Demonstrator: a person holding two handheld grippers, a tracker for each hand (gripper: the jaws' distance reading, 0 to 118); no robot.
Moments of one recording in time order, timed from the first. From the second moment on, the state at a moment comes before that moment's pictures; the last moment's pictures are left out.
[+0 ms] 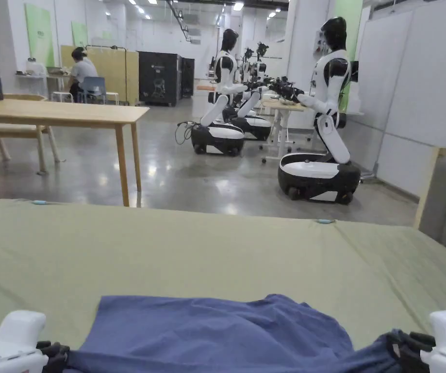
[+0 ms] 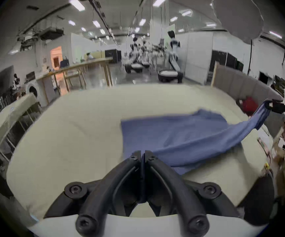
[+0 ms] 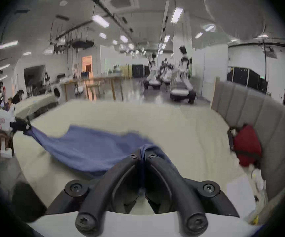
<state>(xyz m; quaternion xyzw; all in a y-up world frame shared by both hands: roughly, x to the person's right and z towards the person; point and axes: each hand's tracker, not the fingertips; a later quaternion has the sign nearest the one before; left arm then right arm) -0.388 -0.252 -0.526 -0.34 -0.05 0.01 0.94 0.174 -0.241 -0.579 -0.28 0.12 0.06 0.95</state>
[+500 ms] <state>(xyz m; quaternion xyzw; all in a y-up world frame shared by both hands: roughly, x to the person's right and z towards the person) -0.362 -0.230 -0.434 -0.27 -0.02 -0.02 0.96 0.093 -0.233 -0.488 -0.24 0.19 0.07 0.95</state>
